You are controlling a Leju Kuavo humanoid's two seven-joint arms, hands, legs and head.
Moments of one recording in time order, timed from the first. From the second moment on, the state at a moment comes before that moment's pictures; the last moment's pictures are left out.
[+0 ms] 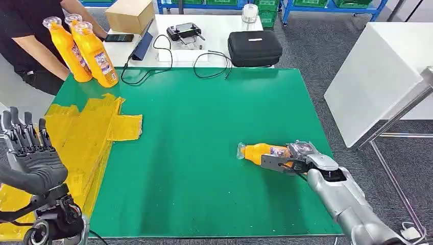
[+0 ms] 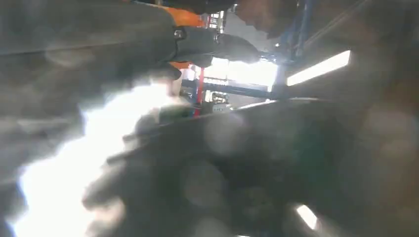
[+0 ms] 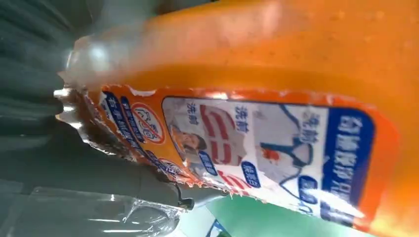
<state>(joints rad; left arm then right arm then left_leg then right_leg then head) 0.04 -0.16 0.13 -1.87 0.21 0.07 -0.50 -0.49 -0.29 0.46 -0.82 0.99 0.27 0.13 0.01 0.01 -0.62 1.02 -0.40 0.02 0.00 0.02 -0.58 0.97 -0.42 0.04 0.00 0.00</state>
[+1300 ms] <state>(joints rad) 0.15 -0.15 -0.12 -1.80 0.28 -0.12 -0.30 -0.36 -0.19 0.47 -1.50 0.34 0.15 0.00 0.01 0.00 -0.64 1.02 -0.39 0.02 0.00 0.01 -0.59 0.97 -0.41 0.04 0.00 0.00</state>
